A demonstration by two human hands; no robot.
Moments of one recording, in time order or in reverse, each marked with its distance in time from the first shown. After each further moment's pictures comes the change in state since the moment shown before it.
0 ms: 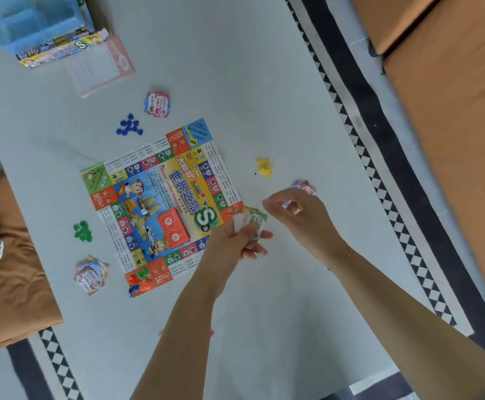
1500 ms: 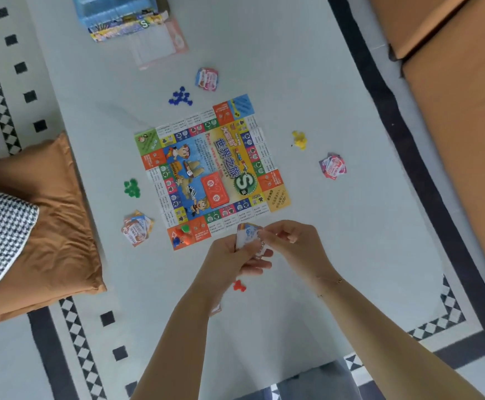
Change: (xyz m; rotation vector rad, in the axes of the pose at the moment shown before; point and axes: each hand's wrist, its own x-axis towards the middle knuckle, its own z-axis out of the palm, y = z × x) left_hand -0.103 -0.053 -0.070 -0.002 0.002 -0.071; right_hand -0.113 0.000 0.095 0.133 -0.071 0.069
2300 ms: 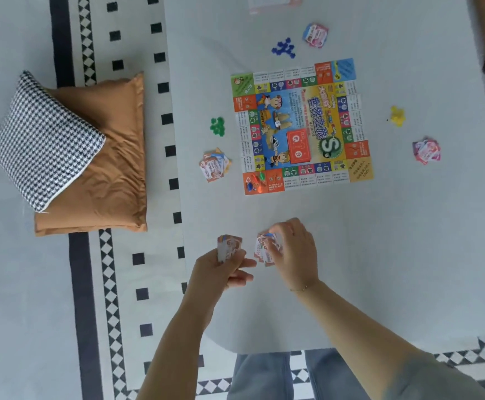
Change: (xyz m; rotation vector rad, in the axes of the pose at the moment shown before) left_hand -0.104 -0.117 -0.108 -0.252 0.338 -0.037; right_hand -0.038 0.107 0.144 -0.842 0.068 -0.520
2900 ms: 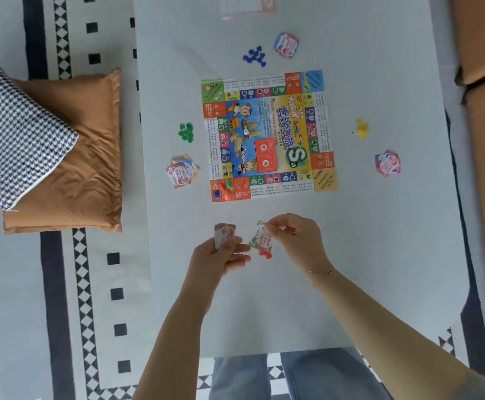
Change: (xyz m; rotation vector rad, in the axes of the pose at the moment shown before) left_hand 0.015 0.025 0.071 -0.120 0.021 0.011; right_hand 0.043 0.024 -0.097 0.543 -0.193 0.375
